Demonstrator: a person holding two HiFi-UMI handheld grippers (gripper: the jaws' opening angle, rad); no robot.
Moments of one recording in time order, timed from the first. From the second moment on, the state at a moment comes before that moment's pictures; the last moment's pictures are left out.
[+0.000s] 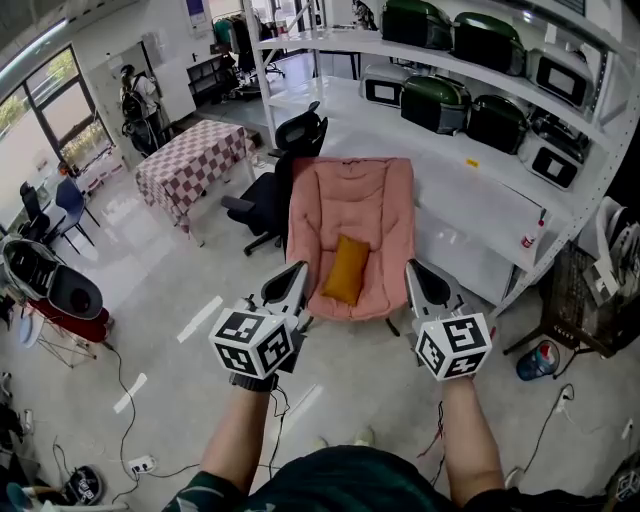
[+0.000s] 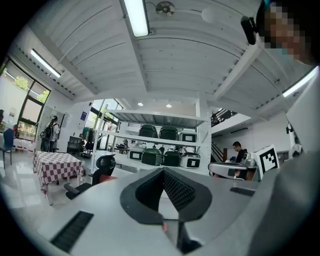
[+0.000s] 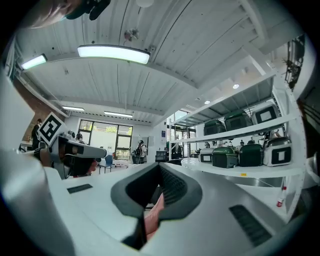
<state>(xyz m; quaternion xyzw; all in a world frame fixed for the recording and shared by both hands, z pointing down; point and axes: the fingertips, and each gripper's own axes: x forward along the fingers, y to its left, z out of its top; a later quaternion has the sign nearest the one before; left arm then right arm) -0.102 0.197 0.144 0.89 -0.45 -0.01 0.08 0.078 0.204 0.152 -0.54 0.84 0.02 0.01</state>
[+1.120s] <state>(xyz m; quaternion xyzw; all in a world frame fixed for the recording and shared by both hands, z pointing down) -0.062 0.186 0.160 0.86 -0.50 -0.01 0.07 0.142 0.183 0.170 -0.53 0.85 -0.01 0.05</state>
